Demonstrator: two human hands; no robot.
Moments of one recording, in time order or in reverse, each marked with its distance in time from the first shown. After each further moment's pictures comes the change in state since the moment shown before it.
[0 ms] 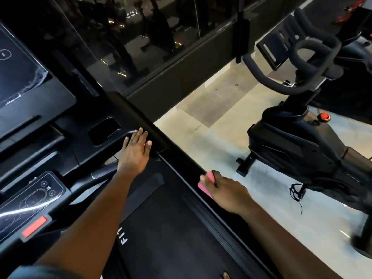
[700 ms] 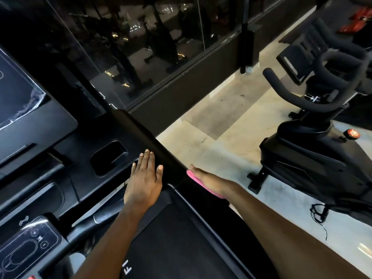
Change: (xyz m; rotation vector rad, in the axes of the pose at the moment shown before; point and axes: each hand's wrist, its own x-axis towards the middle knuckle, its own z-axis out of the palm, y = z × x) left_hand 0.029 -0.014 0.011 0.020 -0.047 -0.074; right_hand 0.177 -0.066 0.006 0.712 -0.466 -0.024
